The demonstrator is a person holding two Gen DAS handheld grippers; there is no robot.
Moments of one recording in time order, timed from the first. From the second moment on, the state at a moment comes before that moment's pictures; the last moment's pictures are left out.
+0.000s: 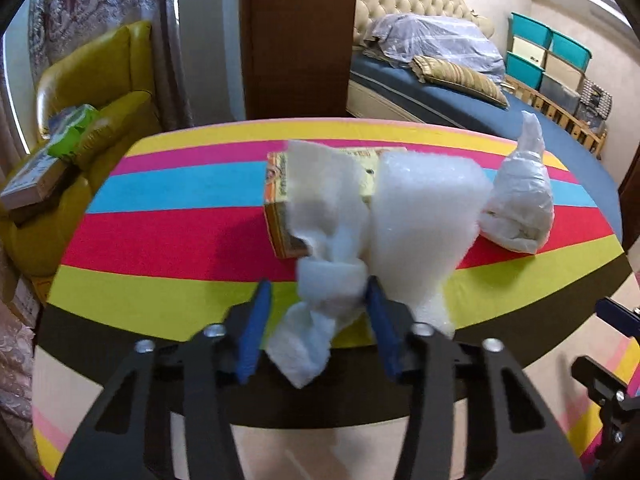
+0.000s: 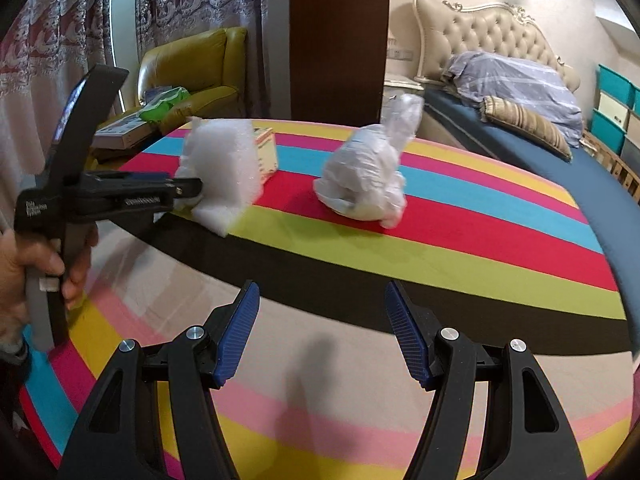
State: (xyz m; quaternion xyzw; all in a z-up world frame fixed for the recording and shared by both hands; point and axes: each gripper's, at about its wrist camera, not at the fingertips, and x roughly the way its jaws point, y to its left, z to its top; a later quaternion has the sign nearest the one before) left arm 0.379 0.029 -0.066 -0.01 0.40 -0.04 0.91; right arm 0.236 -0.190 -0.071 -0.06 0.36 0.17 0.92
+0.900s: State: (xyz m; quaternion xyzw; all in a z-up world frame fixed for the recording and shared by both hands) left arm 0.285 0.105 -0.073 -0.01 0.37 0.07 0.92; right arm 0.319 -0.050 -0.079 -0.09 0.38 0.12 0.91
